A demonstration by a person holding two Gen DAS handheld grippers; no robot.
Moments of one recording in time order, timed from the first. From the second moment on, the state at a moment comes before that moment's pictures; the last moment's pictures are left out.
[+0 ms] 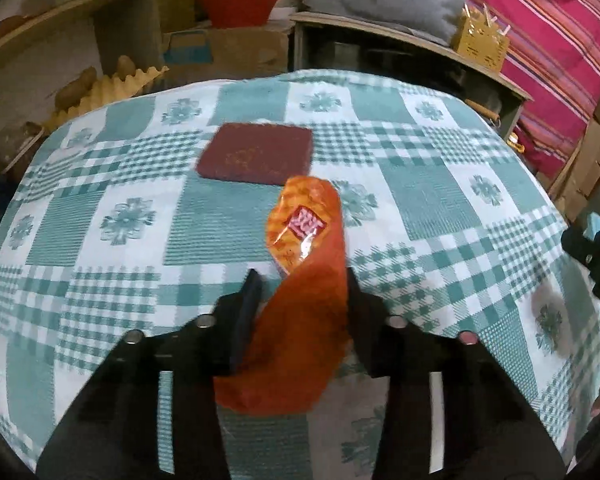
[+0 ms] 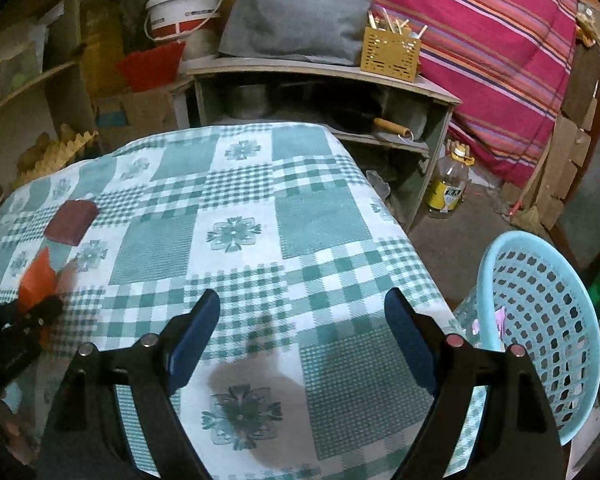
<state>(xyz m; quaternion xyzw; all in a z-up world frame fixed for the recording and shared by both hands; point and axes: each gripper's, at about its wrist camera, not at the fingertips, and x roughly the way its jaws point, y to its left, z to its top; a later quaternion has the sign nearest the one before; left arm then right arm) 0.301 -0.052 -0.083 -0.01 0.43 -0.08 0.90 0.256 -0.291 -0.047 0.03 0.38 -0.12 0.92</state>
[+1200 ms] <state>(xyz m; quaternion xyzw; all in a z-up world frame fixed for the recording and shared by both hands) 0.332 0.158 -0.027 -0.04 0.31 0.11 0.94 0.408 -0.047 -0.085 -0.06 0.43 0.01 0.90</state>
